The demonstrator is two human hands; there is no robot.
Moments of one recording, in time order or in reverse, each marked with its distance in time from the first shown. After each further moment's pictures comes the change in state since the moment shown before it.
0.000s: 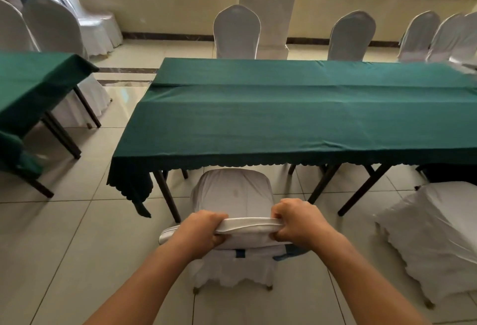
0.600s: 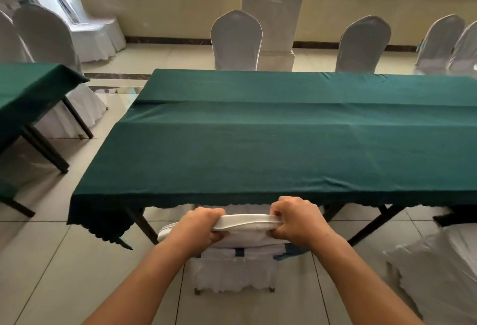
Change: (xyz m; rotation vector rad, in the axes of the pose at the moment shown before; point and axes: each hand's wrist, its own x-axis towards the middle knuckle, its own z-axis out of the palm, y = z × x) left_hand 0.211 0.026 -0.045 0.024 0.028 -0.043; right_hand 0.157 0.134 -0.079 0.033 0.055 0.002
